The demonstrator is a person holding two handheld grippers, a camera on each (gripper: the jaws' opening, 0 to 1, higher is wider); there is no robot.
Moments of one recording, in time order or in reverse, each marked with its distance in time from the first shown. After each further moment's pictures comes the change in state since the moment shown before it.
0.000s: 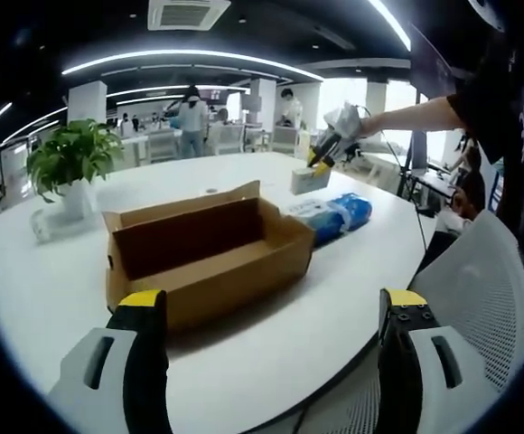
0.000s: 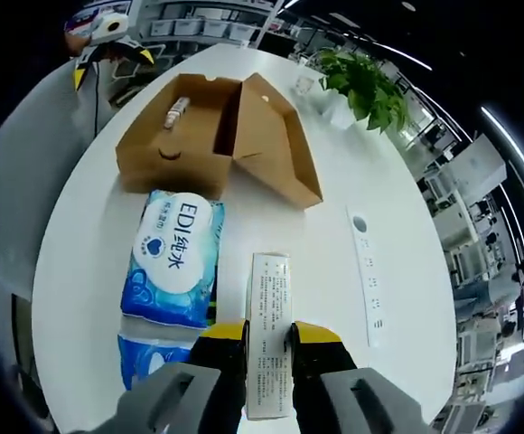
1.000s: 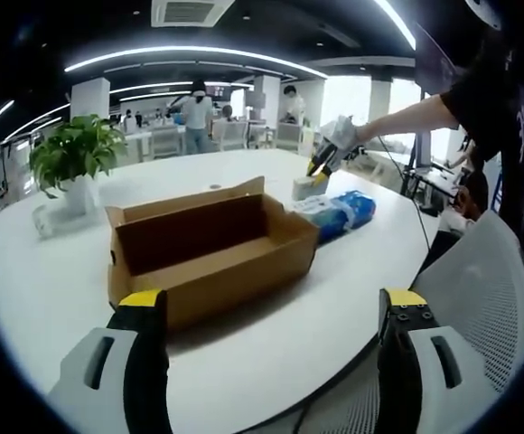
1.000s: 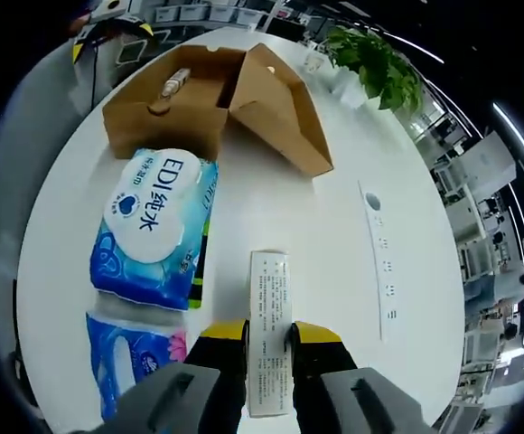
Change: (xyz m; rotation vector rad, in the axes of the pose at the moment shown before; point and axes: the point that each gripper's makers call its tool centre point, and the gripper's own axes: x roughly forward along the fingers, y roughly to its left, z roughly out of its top) left arm 0.000 0.002 -0.003 -0.010 0.015 0.016; right arm 0.035 0.000 -0.029 -0.019 0.065 0.039
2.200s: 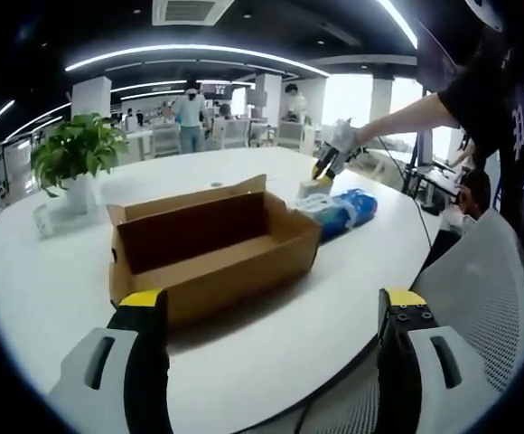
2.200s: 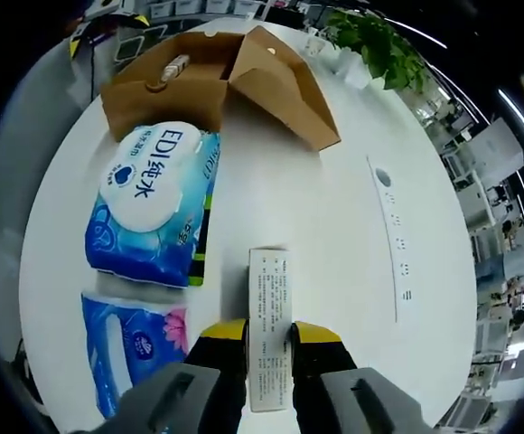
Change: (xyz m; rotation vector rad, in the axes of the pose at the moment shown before) left arm 0.000 0.002 -0.002 0.003 0.010 0.005; right arm 0.006 0.004 -0.027 0.028 0.058 0.050
